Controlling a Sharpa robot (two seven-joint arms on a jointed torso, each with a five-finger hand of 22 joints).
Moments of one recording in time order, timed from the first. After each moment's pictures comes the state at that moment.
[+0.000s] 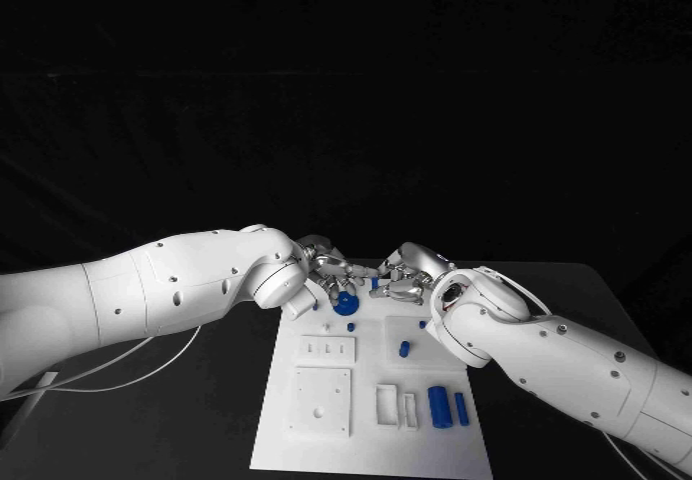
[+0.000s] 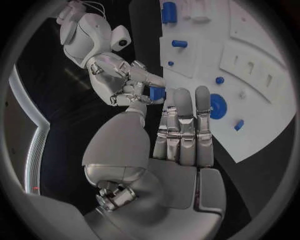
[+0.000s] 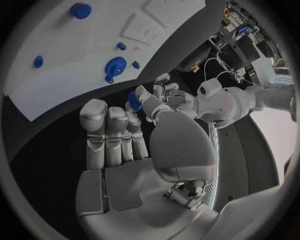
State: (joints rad) left arm 1.45 -0.59 -0.21 1.32 -0.49 -0.18 -0.37; left_hand 1.17 -0.11 0.08 0.16 0.05 1.21 0.06 0.07 0.09 1.46 -0.01 0.21 0.07 1.35 -0.07 0.92 0.37 0.03 1.08 -0.10 0.79 0.58; right arm 0.98 -0.56 0.29 1.44 -1.50 -0.28 -0.39; right_hand 1.26 -0.04 0.41 -0.19 0.05 1.21 0.06 0.06 0.07 1.23 -0.02 1.11 1.17 1.42 -0.09 0.99 1.01 0.08 1.47 -0.10 0.82 1.31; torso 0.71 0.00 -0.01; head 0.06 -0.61
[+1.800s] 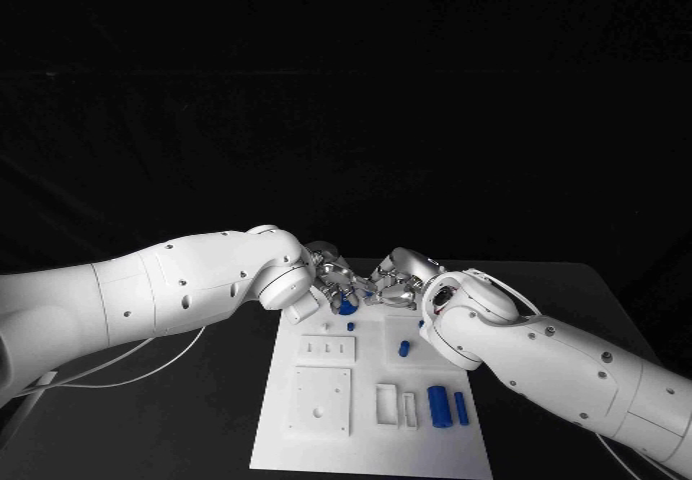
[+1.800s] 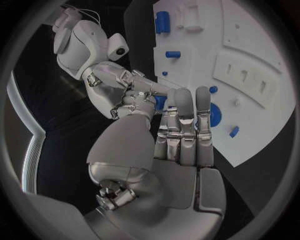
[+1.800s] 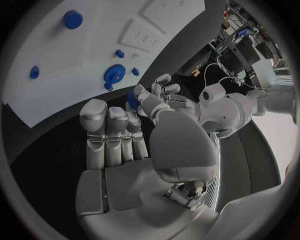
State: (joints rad) left arm 1.45 -0.55 -0.21 1.31 -0.53 -0.12 -0.43; left_hand 1.22 0.01 0.09 0.02 0.16 1.21 0.06 0.06 0.10 1.46 -0.01 0.18 0.07 1.34 -0.07 0.93 0.36 0.03 1.07 -0.09 0.79 0.63; right arm 0.98 -0.54 0.28 1.44 -1.52 -0.25 -0.42; right_hand 1.27 -0.06 0.41 -0.19 0.05 1.21 0.06 0.06 0.07 1.24 -0.02 1.11 1.17 1.43 -0.09 0.99 1.01 0.08 1.47 -0.10 0.82 1.31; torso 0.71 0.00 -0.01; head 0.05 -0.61
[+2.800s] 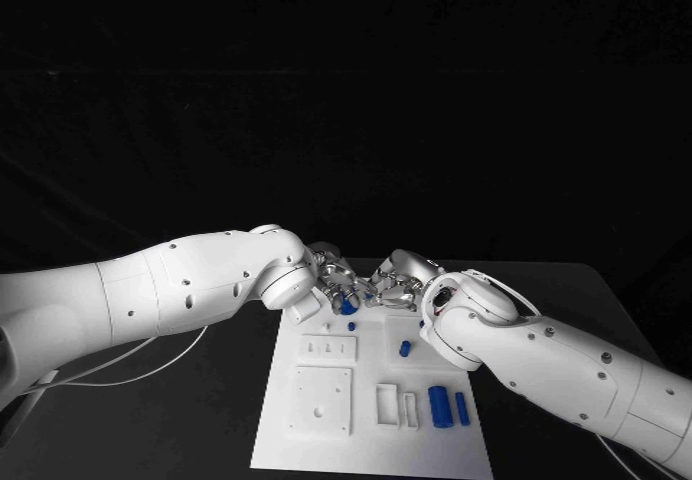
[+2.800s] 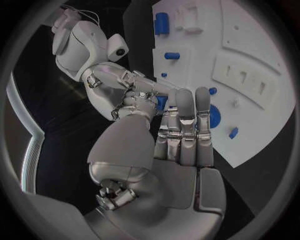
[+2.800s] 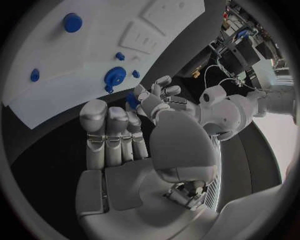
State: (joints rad) left arm 1.45 -0.54 -0.21 1.30 -0.53 -0.11 -0.44; left_hand 1.25 0.05 0.16 -0.03 0.24 1.22 0.05 0.07 0.11 1.46 -0.02 0.17 0.07 1.34 -0.08 0.96 0.37 0.03 1.06 -0.10 0.80 0.66; right arm 0.98 -0.54 0.28 1.44 -1.52 -0.24 -0.43; right_hand 1.27 -0.06 0.41 -0.19 0.05 1.21 0.06 0.06 0.07 1.24 -0.02 1.11 1.17 1.43 -0.09 0.99 1.01 0.08 1.47 -0.10 0.82 1.31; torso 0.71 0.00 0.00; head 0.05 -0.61
